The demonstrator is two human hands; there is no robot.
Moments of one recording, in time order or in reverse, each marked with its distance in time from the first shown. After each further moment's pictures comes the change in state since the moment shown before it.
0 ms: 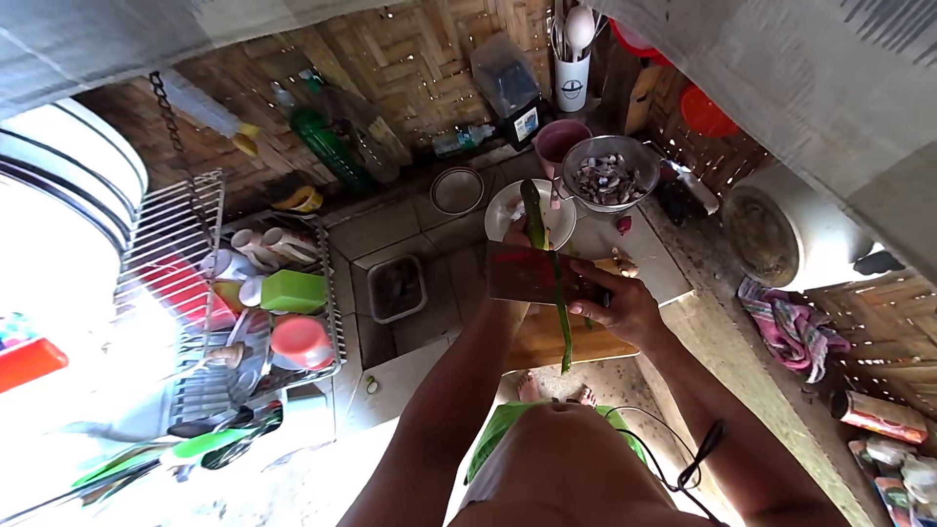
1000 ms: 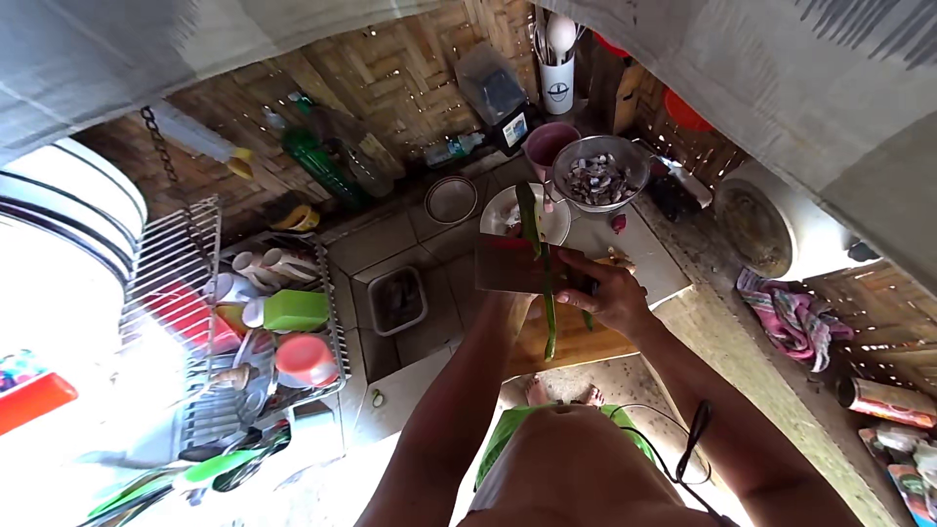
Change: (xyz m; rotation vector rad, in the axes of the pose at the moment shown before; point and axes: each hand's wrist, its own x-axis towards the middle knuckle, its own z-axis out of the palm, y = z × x) left_hand -0.025 -0.005 -0.024 0.285 -0.365 0.293; right_hand 0.020 -0.002 0.006 -0.004 0.050 0.009
